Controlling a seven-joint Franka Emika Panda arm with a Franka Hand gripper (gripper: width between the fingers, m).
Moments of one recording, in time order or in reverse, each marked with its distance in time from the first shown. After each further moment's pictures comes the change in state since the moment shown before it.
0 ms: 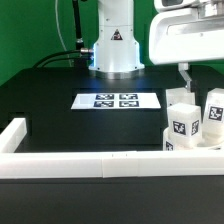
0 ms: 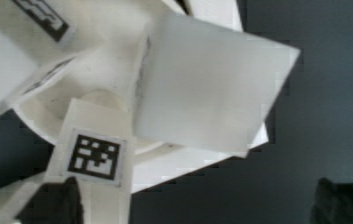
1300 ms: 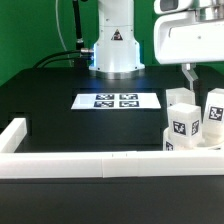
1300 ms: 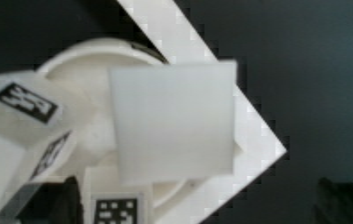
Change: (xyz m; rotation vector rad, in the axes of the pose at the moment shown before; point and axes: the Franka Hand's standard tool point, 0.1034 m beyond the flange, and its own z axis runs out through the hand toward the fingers) arm -0.010 -0.001 0.007 -0.021 -0.149 0.341
